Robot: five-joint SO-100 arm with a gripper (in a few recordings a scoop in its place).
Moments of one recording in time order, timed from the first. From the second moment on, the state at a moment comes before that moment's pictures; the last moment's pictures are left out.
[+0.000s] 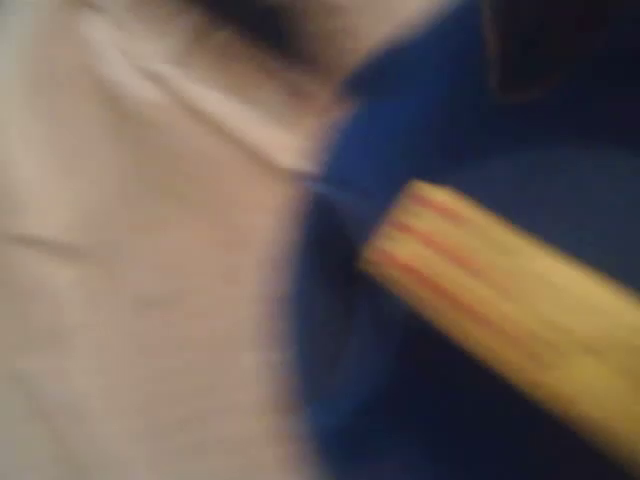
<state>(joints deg) 11.2 72.7 54.8 73.3 23.4</state>
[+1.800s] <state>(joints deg) -8.6 179.6 96.2 100.8 -1.2</state>
